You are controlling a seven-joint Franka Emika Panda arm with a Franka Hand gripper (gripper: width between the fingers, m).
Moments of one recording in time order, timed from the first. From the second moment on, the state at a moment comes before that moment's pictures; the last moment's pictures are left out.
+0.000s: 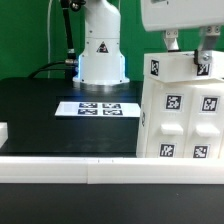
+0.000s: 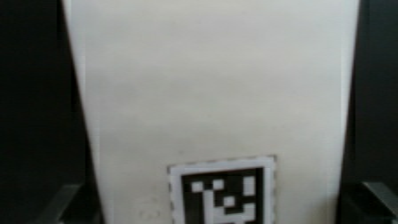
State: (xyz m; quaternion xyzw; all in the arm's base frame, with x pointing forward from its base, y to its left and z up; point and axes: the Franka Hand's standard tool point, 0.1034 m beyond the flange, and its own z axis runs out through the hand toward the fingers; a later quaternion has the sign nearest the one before) arm 0.615 0.080 0.160 -0.76 0.65 -0.02 0.07
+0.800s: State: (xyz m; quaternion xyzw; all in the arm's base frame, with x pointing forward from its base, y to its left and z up) arm 0.621 0.091 0.164 -0.49 0.86 0.02 0.12
